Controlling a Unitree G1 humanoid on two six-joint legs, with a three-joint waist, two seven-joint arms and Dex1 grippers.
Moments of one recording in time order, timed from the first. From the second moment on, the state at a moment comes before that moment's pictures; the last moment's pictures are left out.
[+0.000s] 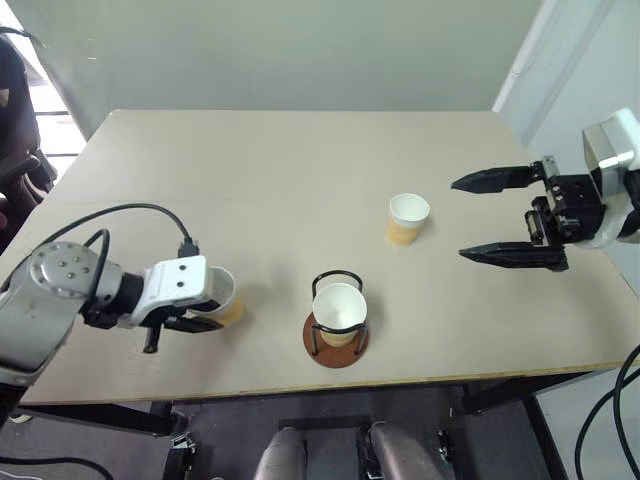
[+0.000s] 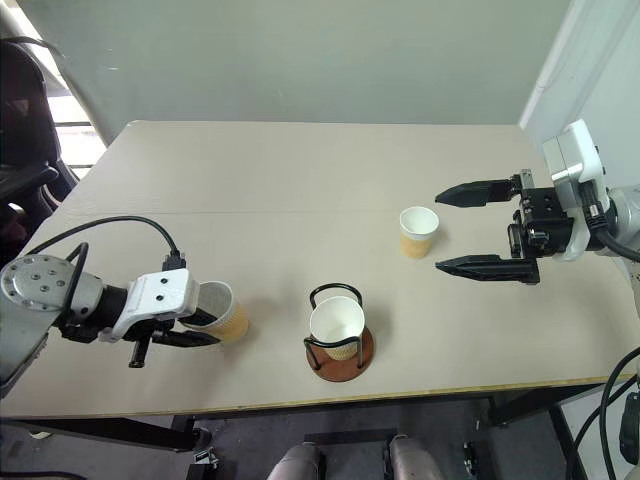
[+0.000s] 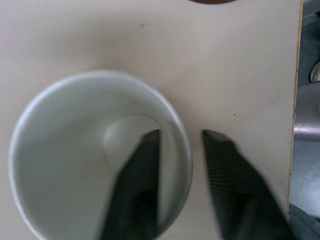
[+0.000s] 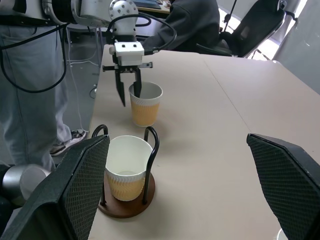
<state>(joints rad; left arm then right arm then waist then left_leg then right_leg) -0.25 1.27 -0.01 -0.25 -0.27 0.41 -1.32 -0.67 -0.95 -0.18 -0.20 0.73 0.61 1.39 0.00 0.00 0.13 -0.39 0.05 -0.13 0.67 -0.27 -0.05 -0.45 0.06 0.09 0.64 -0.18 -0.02</state>
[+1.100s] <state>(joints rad) -1.32 0.96 -0.67 0.10 -0.80 0.08 -1.57 -0.42 -1.04 -0.42 -0.44 0.90 0.67 1.22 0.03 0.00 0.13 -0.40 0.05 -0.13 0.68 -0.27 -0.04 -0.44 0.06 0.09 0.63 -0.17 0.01</state>
